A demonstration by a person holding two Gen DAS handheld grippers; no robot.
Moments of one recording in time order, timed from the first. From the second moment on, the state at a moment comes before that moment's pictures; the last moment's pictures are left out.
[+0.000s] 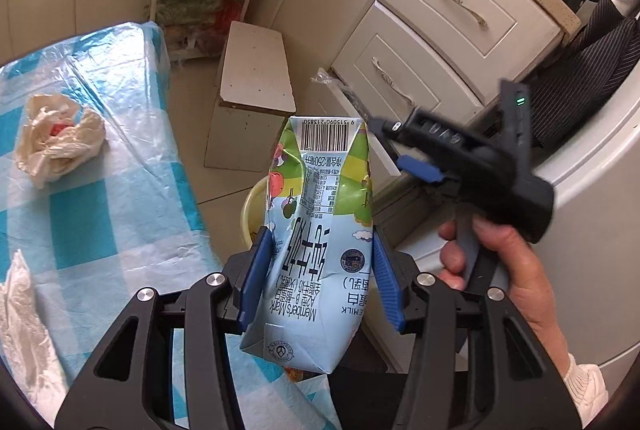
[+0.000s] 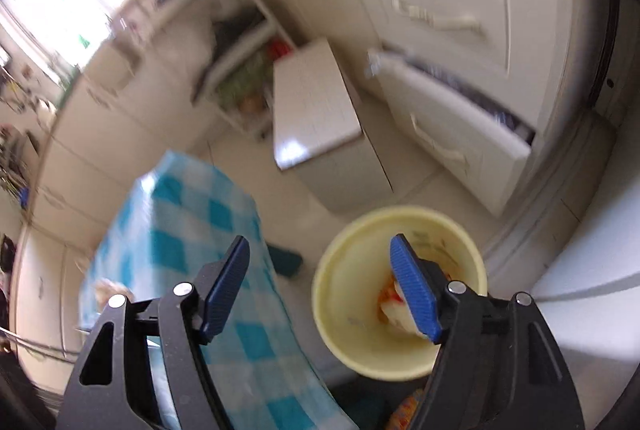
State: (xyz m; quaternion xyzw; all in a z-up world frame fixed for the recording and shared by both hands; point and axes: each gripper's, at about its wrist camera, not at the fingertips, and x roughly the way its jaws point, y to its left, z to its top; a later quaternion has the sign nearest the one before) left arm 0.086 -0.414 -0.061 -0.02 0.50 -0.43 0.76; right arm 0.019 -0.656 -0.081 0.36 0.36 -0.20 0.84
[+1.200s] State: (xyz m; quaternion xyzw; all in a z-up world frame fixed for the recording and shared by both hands) left arm 0.076 -0.338 -0.012 0.03 0.40 -0.28 0.87; right arm 0.047 -0.580 -0.009 0.15 0.28 -0.22 0.92
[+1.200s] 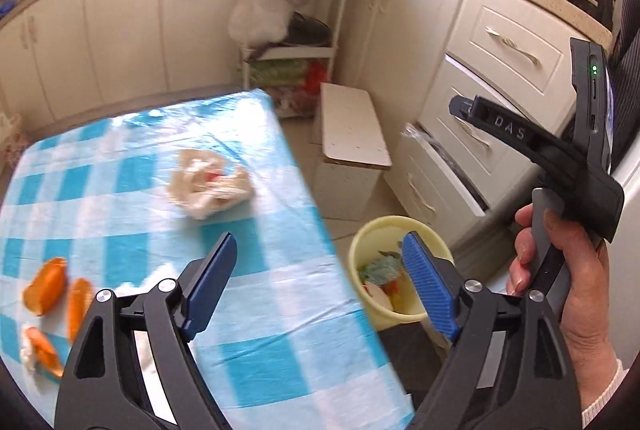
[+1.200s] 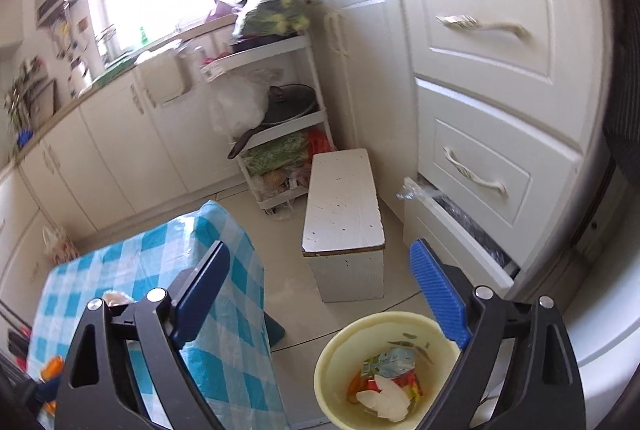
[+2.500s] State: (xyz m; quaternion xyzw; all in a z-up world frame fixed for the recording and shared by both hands) left arm 0.092 -0.207 -0.001 0.00 0.39 -0.16 0.91; right arm 0.071 -0.436 0.027 -0.03 0.25 -0.12 0.96
